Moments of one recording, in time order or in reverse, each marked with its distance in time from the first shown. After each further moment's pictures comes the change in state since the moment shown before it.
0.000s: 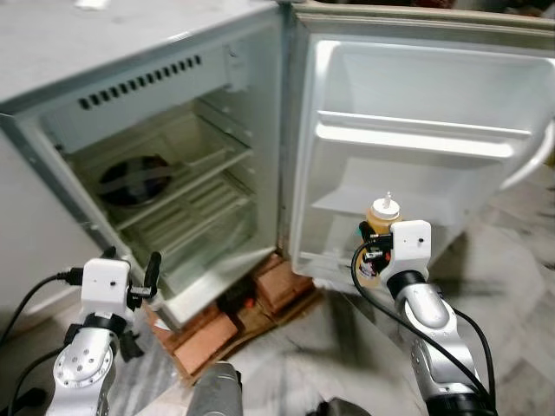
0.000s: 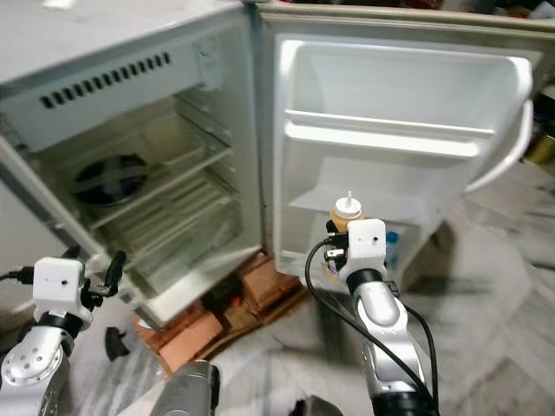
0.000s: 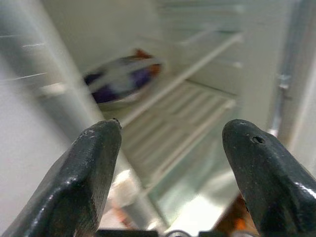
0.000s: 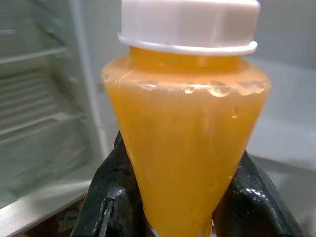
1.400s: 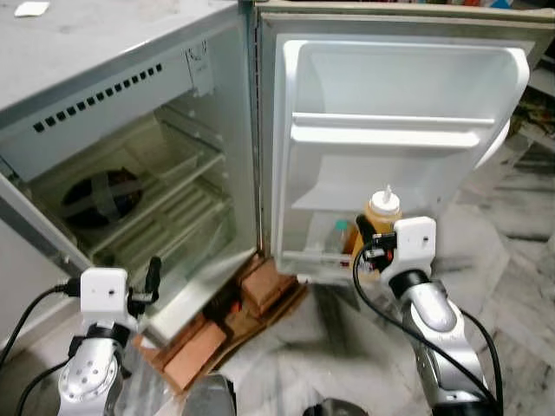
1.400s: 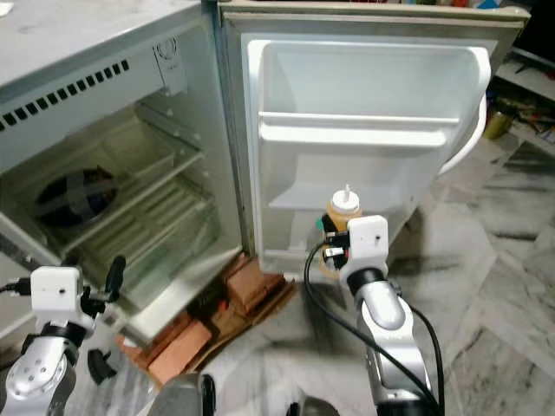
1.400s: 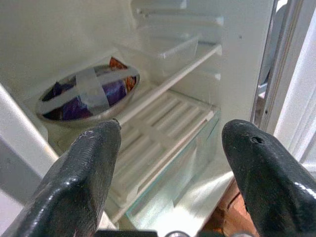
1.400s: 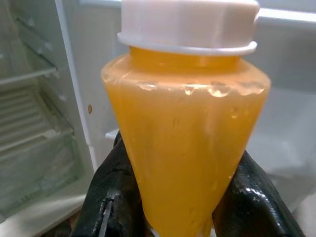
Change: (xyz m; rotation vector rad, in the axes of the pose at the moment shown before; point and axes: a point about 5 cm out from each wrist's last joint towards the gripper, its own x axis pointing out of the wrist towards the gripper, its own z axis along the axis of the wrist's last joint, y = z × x) left arm -0.010 -0.005 -0.003 -0.071 -0.003 0.059; right arm -0.009 0.002 0.011 -0.005 -0.076 0.075
